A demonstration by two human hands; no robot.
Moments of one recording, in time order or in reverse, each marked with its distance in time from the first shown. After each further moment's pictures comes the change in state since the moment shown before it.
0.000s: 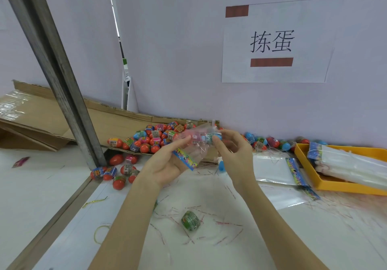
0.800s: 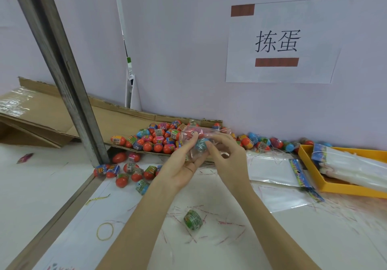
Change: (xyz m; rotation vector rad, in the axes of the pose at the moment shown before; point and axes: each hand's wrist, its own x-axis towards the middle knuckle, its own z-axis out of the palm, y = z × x) left_hand 0.010 -0.022 0.010 -0.146 0.099 0.061; right_hand -0.010 -0.001 0.015 -0.189 -0.073 -0.193
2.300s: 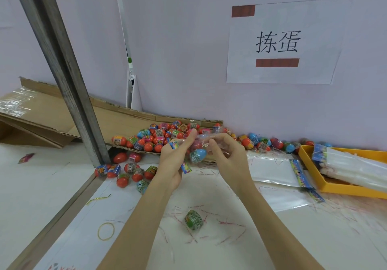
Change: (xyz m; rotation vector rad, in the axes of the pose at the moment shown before) left_hand 0.009 0.004 -0.009 0.469 0.259 0.266; right_hand 0.001 -0.006 -0.002 0.011 -0.080 0.039
